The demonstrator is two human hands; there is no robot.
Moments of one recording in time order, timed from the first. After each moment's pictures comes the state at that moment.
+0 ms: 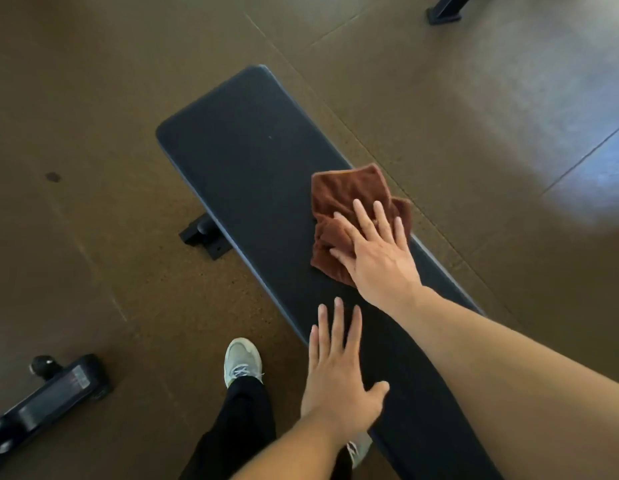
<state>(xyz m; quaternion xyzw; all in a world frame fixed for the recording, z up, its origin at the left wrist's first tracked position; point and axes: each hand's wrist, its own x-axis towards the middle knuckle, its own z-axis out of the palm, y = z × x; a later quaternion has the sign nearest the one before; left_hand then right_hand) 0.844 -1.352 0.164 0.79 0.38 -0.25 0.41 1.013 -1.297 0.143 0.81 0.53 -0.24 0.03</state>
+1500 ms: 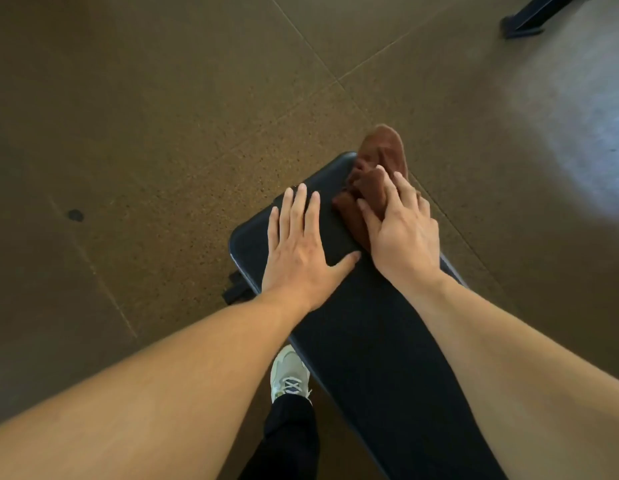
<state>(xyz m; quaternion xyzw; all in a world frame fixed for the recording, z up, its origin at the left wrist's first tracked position) 0.877 -0.940 0.128 0.87 0.43 -0.07 0.24 1.026 -1.001 0.130 0.89 0.38 -0.23 -0.11</state>
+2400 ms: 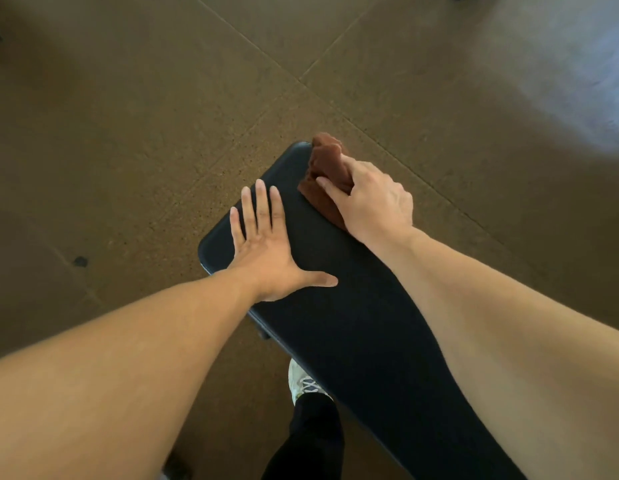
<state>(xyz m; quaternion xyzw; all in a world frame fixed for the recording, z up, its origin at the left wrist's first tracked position) 0.886 -0.929 0.140 0.86 0.38 -0.27 0.22 1.049 -1.004 0.131 0.89 0.33 -0.25 -0.19</state>
